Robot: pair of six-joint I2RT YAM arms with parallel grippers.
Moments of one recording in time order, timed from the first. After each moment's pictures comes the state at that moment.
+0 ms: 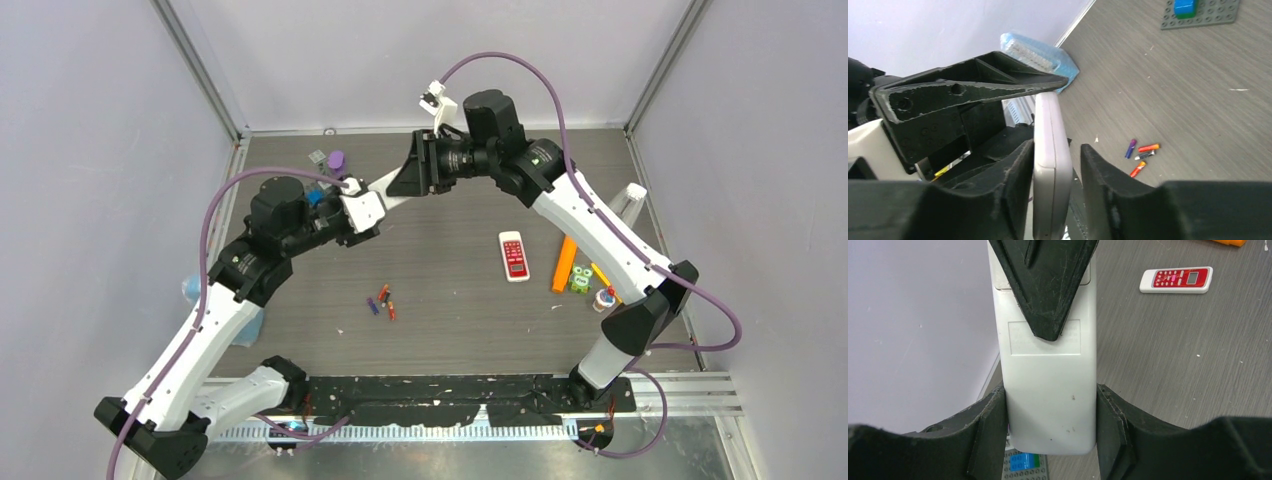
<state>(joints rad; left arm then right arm) -0.53 0.97 1.15 -0.44 0.36 0.68 0.68 1.65 1.86 -0.64 -0.57 0.49</state>
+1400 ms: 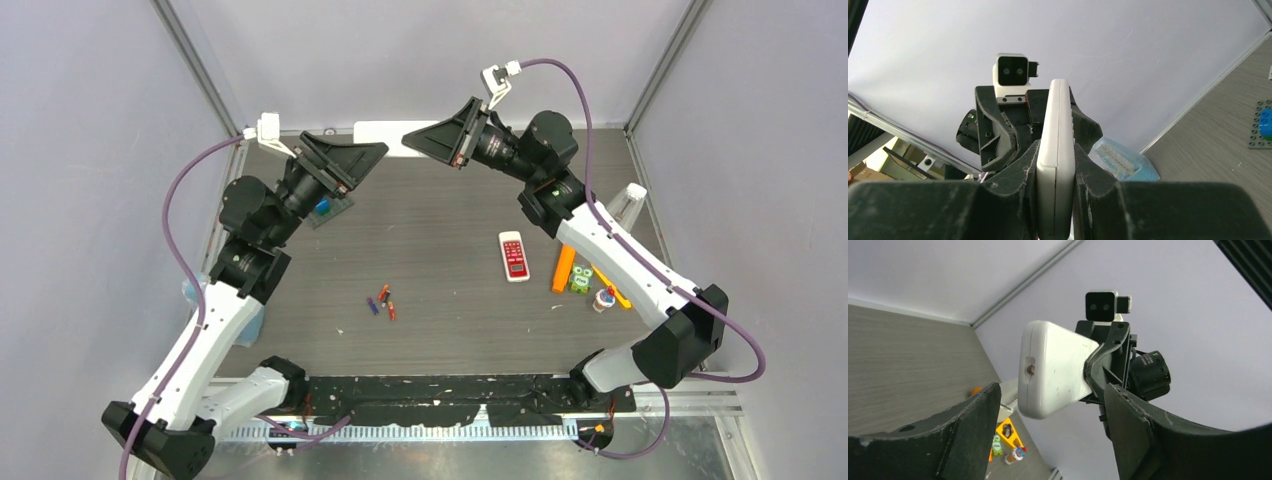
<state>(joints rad) -0.43 0.94 1.09 0.12 0.22 -0.99 0.59 1.43 1.41 0.33 -0.59 1.07</state>
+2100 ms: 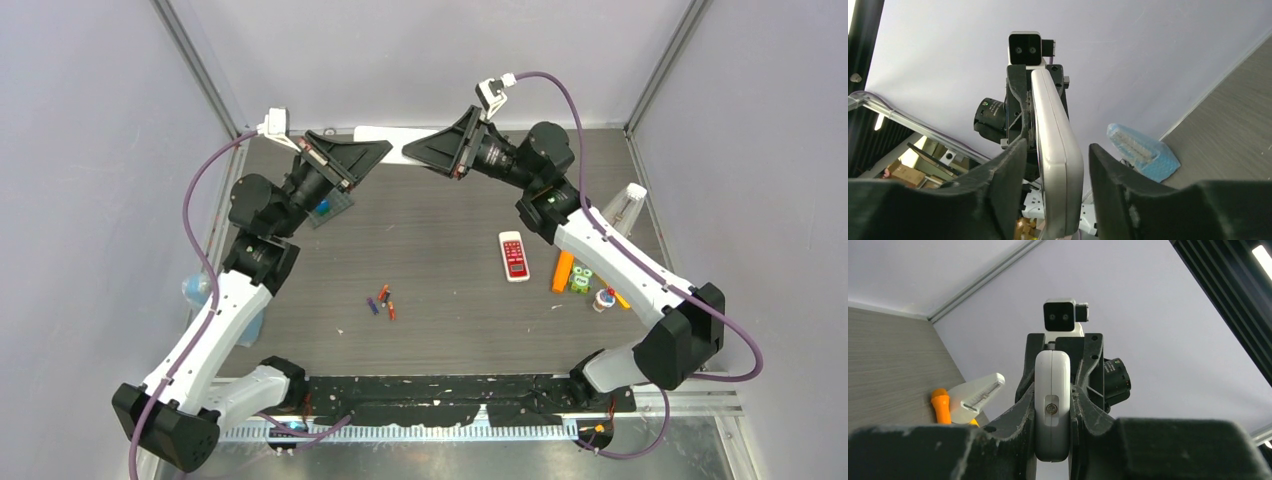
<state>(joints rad) -0.41 1.03 1.05 0.35 0.34 -1.18 0.58 1.42 1.33 0.43 -0.64 1.19</state>
